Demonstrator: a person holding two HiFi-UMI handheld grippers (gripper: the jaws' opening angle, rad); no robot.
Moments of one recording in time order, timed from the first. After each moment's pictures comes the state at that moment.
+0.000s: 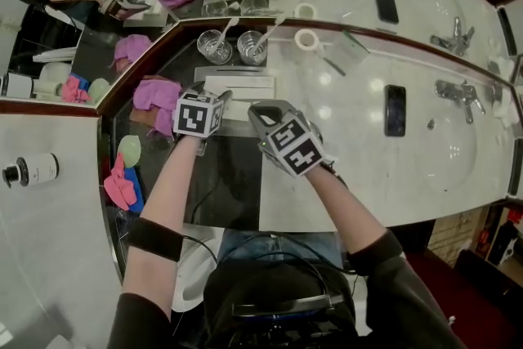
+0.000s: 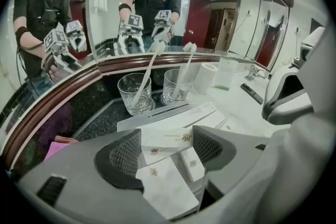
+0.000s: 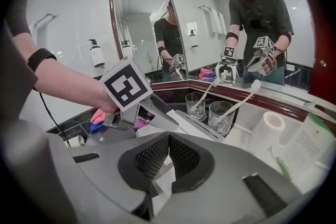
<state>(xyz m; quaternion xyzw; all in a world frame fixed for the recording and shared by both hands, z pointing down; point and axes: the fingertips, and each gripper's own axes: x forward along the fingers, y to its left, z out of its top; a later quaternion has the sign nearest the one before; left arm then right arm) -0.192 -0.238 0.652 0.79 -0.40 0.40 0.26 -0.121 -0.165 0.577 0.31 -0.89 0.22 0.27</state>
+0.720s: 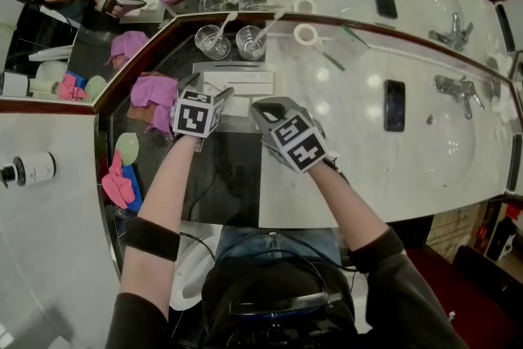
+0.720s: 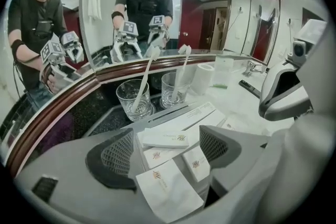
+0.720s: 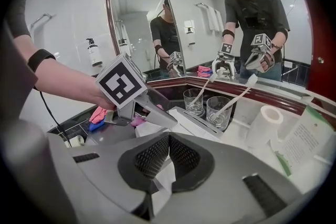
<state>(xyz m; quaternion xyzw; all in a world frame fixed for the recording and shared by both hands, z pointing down) -0.179 -0.236 0.639 0.81 -0.38 0.39 0.23 -0.113 -0.162 0.586 0.32 -0.88 0.23 0.28</state>
